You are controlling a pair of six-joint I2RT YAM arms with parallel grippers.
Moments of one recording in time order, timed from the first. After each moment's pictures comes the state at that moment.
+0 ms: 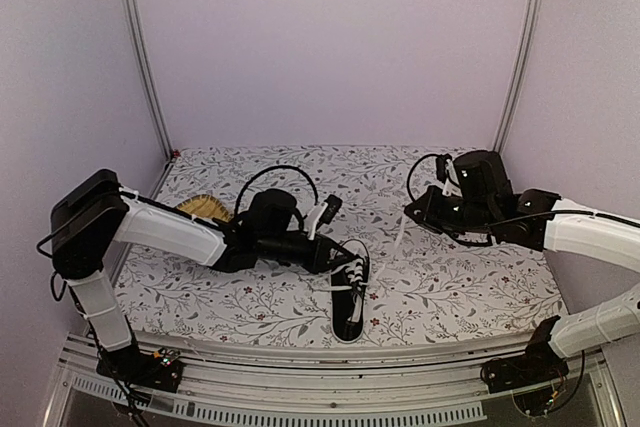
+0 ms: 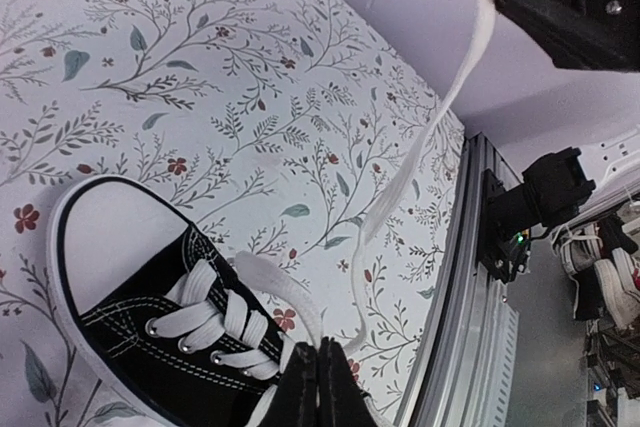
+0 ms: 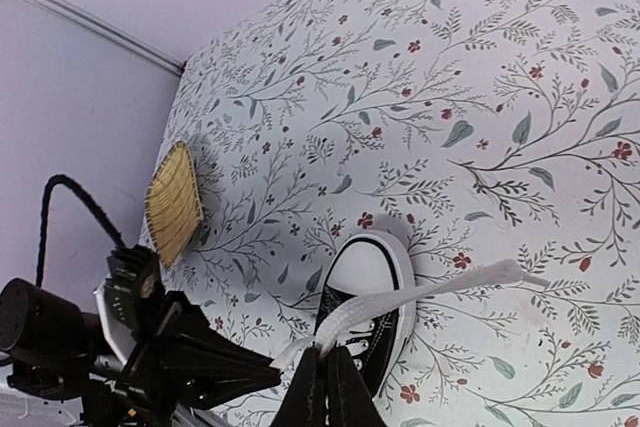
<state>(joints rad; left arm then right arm) -0.92 1.79 0.92 0.42 0.40 -0.48 0.77 1.20 0.87 -0.25 0.08 0.87</state>
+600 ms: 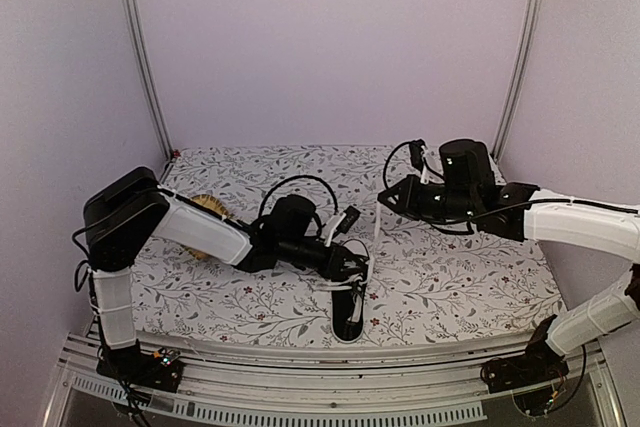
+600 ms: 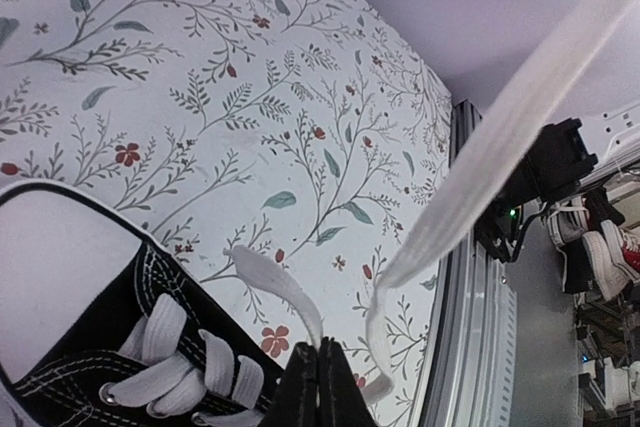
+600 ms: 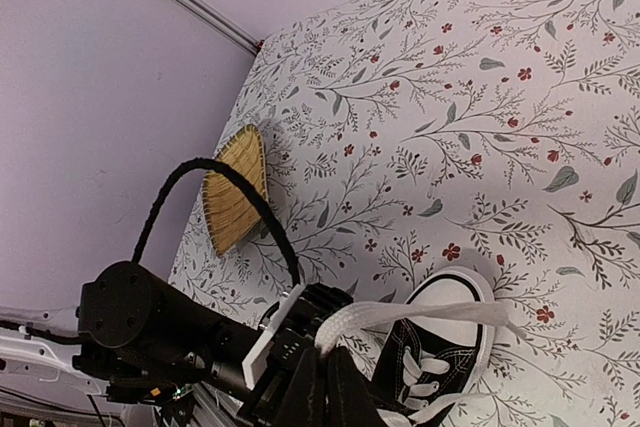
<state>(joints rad) -0.92 1.98 1.04 0.44 0.53 -0.47 0.77 1.33 0.93 -0.04 -0.10 0.76</state>
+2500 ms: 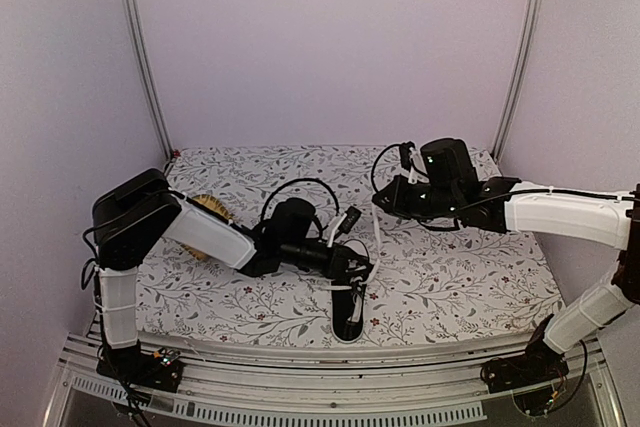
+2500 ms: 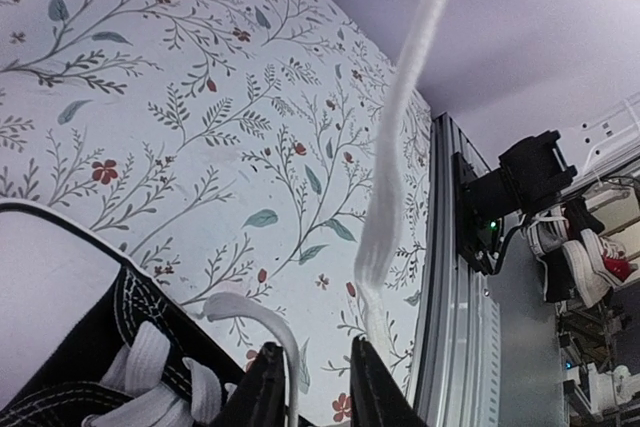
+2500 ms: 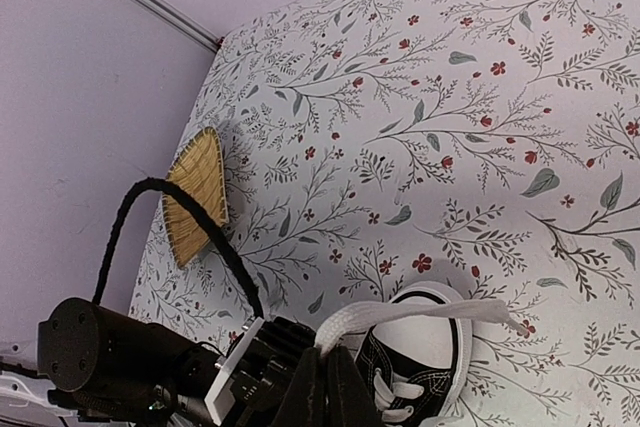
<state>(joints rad) -0.92 2.04 1.04 0.57 0.57 -0.53 0.77 1.46 1.01 -0.07 -0.03 0.75</state>
